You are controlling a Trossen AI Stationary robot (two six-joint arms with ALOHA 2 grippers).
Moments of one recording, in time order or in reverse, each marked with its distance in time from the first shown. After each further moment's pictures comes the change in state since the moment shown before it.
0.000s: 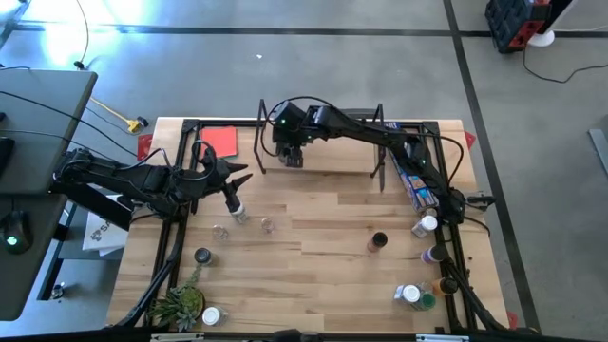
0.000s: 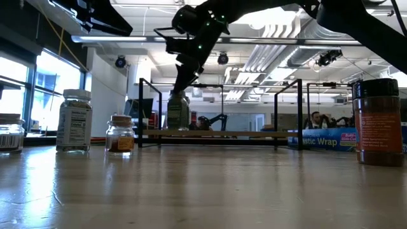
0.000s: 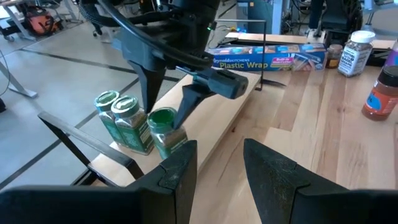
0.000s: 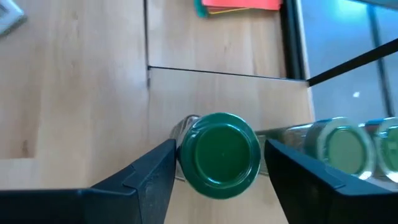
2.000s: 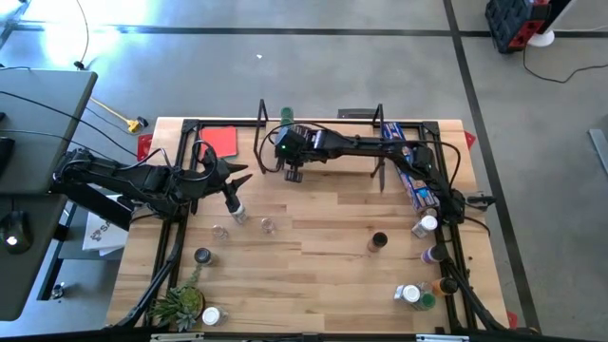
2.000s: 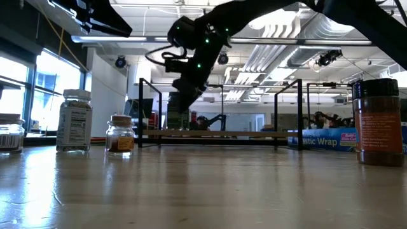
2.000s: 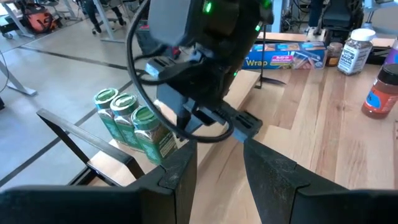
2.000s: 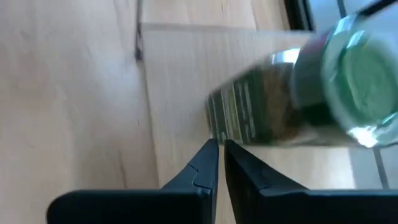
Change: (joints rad) left arm 0.000 0.000 0.000 -0.010 0.003 -0.010; right arm 0.090 -0.061 -0.298 0.224 0.188 0.156
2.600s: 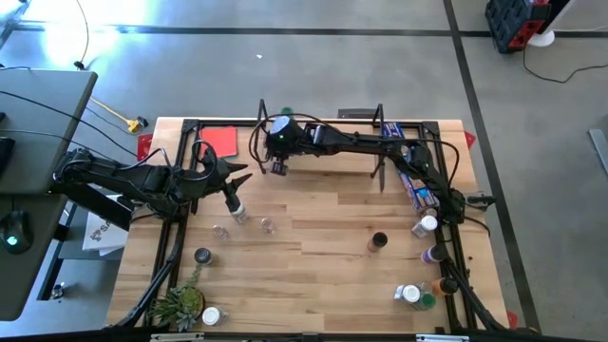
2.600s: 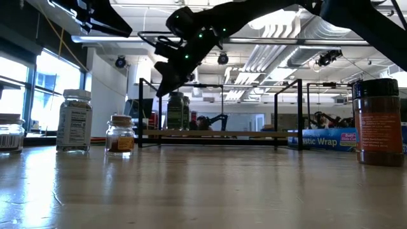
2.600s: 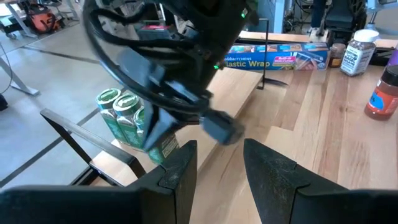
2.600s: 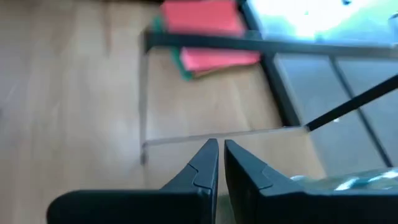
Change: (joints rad) left arm 0.000 0.000 0.000 0.001 -0.006 -0.002; right arm -0.030 0.029 0.039 0.265 -0.095 0.015
